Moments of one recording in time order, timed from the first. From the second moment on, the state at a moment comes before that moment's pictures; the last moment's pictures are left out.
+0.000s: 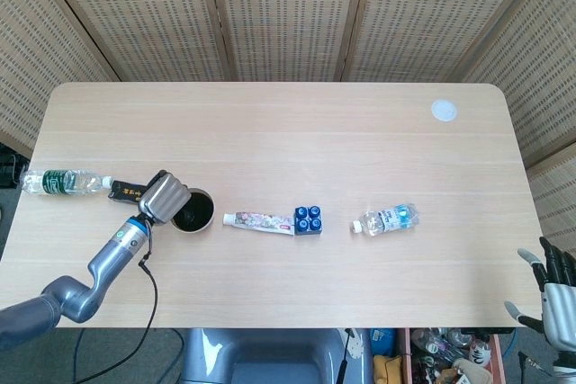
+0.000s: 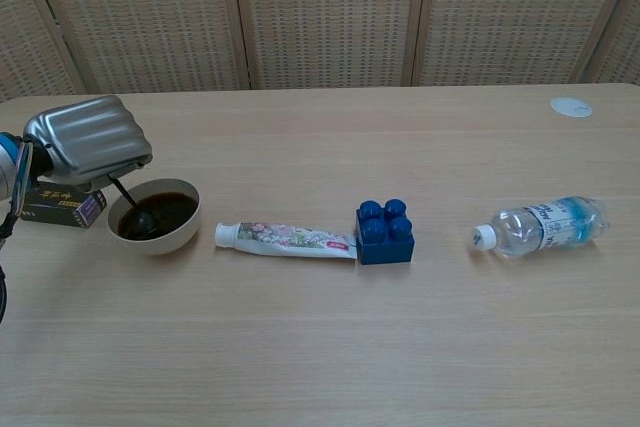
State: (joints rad) left arm -0.74 -1.57 -0.01 -1.08 1.43 0.94 0.88; right arm -0.07 -1.21 0.04 -1.46 -1.48 1.55 0.05
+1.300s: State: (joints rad) left arm -0.76 -1.62 -0.04 -1.05 1.37 0.93 0.97; right arm -0.08 -1.21 0.04 -1.47 -1.48 1.56 0.05
